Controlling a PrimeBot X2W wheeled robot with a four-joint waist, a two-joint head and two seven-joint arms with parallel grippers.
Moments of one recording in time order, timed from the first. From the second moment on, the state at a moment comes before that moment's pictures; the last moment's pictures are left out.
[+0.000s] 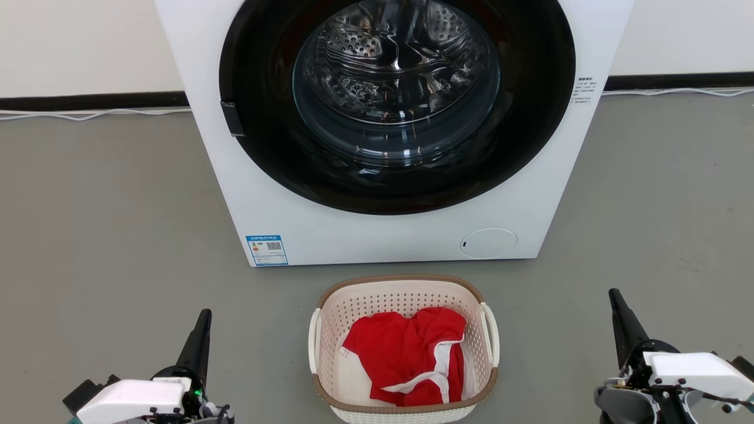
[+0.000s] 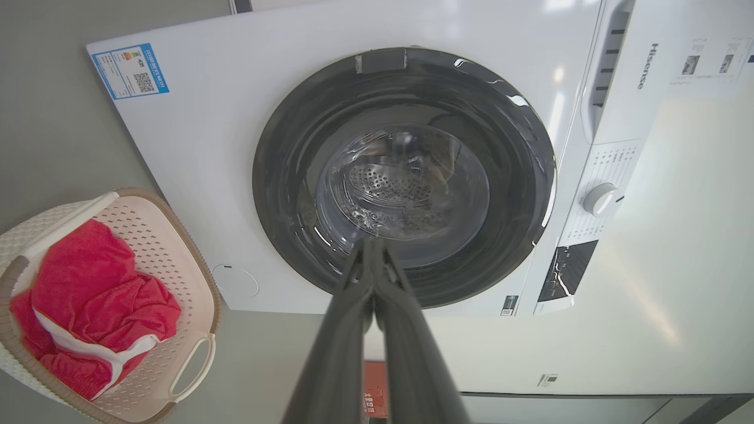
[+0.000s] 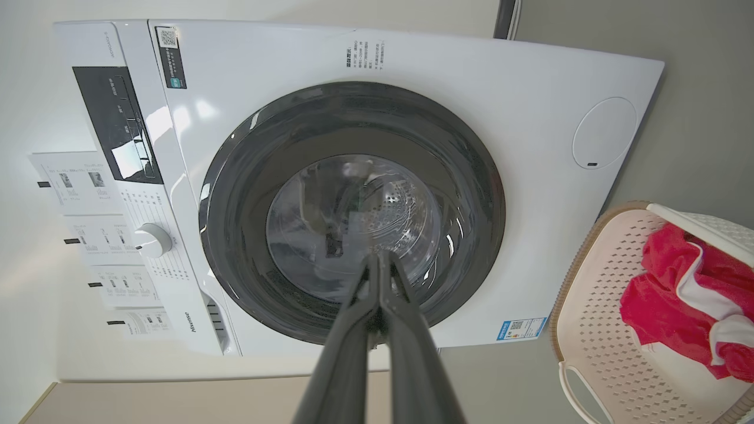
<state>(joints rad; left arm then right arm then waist) -0.05 0.03 0.08 0.29 -1.53 -0.11 0.09 -0.09 -0.04 -0.13 0.30 1.51 0.12 0.09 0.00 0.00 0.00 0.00</state>
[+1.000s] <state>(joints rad) -0.05 0.04 0.08 0.27 -1.61 -0.12 0.11 -0.09 -0.04 -0.13 0.28 1.60 0.12 0.11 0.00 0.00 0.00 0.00</state>
